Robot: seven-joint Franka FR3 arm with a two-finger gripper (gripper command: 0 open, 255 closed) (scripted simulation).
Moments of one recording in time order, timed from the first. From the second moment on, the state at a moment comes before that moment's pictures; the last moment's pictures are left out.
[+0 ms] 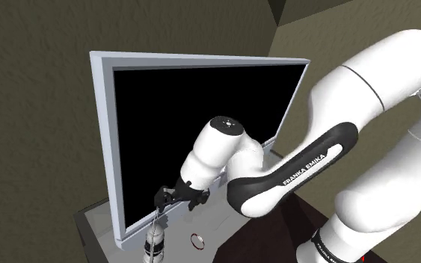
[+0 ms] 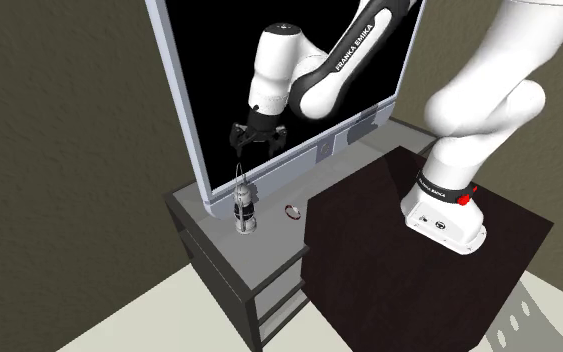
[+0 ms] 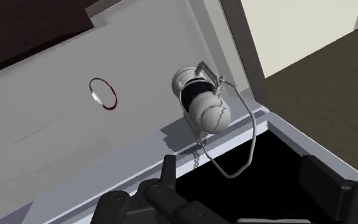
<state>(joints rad) -0.36 -0.02 1.13 -2.54 -0.12 2.78 1.26</state>
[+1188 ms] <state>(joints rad) 0.08 0.45 0.64 -2.27 -1.12 2.76 2.10</state>
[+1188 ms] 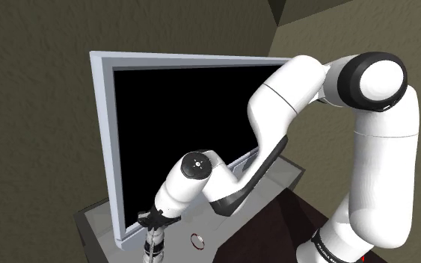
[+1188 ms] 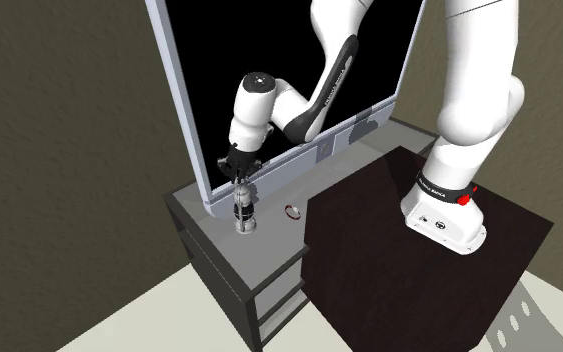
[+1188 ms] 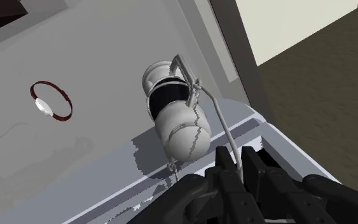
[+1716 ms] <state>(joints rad) 0.06 0.44 0.66 -2.28 -1.09 2.76 2.07</state>
